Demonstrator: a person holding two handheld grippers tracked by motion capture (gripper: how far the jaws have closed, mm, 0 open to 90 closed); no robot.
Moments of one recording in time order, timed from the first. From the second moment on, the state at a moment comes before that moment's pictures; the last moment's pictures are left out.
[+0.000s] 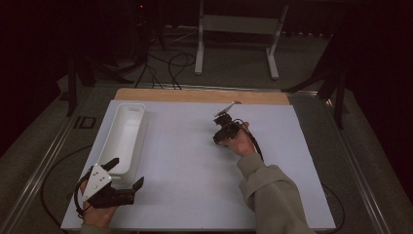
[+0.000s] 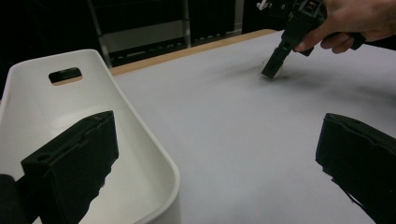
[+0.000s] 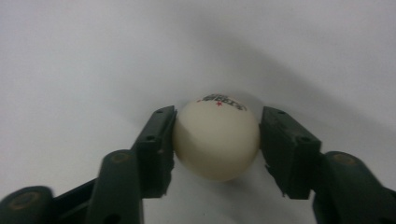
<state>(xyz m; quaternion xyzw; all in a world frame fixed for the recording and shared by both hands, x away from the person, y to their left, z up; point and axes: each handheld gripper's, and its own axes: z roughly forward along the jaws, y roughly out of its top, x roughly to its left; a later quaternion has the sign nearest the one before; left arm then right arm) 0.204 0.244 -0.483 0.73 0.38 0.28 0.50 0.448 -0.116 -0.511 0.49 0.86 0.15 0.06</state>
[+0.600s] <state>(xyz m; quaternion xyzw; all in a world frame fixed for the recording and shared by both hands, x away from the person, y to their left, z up) 0.204 0.243 -0.484 0.73 0.38 0.28 0.50 0.446 -0.122 -0.500 0.49 0.85 0.16 0.07</state>
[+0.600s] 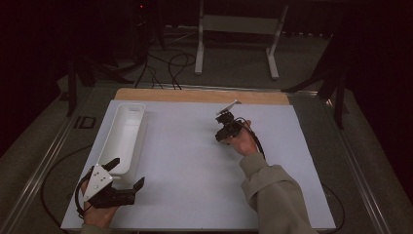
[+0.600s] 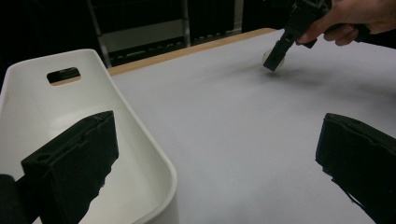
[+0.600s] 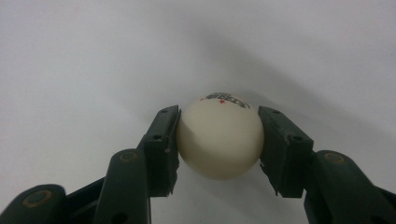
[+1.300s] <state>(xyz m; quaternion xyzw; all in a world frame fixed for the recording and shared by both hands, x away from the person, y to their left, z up) 0.204 0.243 -0.484 0.73 0.38 0.28 0.50 0.445 -0.132 -0.483 0.49 0.85 0.17 0.08</state>
